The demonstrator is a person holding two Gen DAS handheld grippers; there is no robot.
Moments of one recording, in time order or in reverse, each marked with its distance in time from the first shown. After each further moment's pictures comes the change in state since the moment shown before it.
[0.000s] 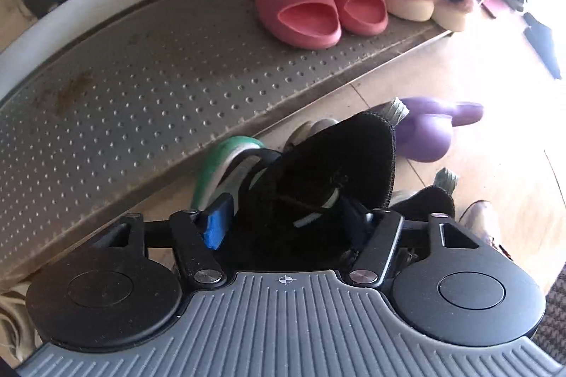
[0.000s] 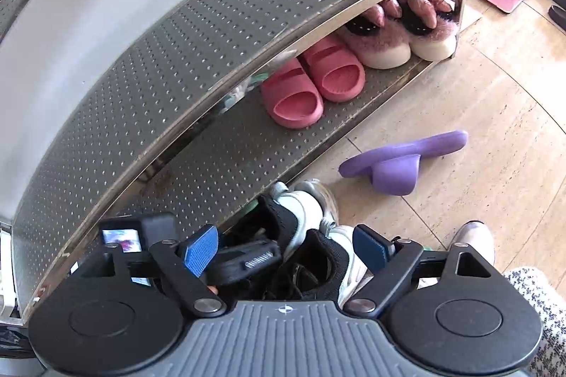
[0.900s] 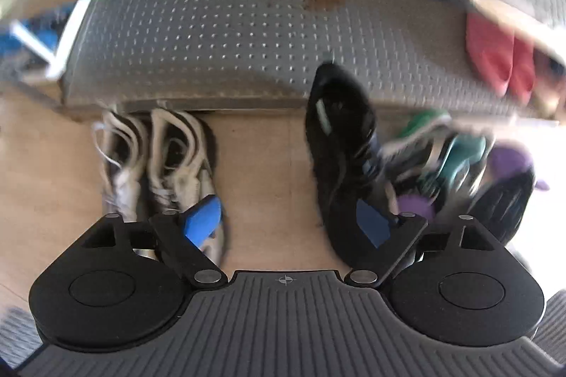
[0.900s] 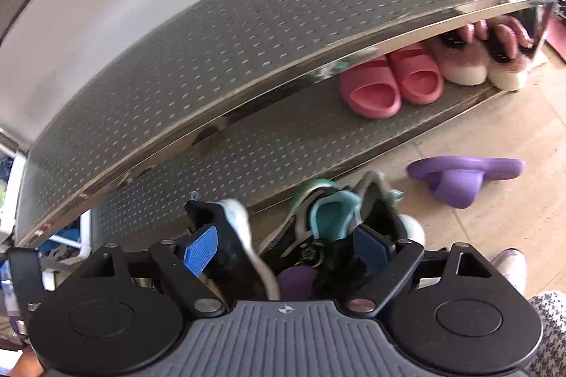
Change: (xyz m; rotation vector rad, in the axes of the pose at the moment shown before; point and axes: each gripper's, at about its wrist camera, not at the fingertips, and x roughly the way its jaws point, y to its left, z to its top) left arm -0.103 0.177 -0.108 -0.705 0.018 0.126; right arm 0.018 0.087 -0.034 -0.252 0.047 0.096
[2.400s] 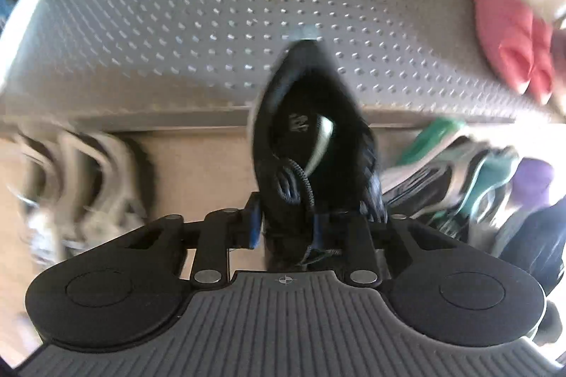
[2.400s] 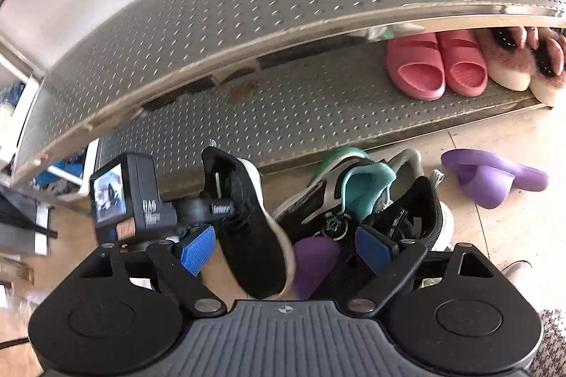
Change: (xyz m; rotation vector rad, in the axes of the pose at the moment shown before) left arm 0.086 -0.046 -0.003 0.276 0.001 0.176; right arm 0.027 0.023 -0.011 -0.092 0.106 0.024
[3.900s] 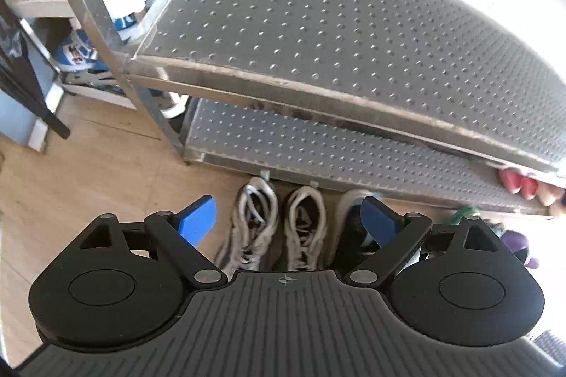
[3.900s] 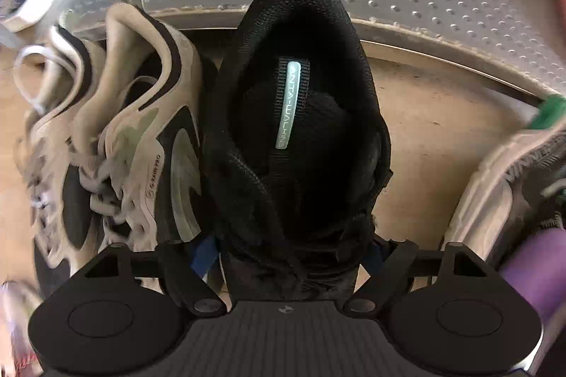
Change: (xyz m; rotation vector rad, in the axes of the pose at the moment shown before) left arm -0.208 0.253 0.002 -0.320 -0.174 -0.070; right arm 0.301 0.206 -0.117 -0.427 0.296 -0.294
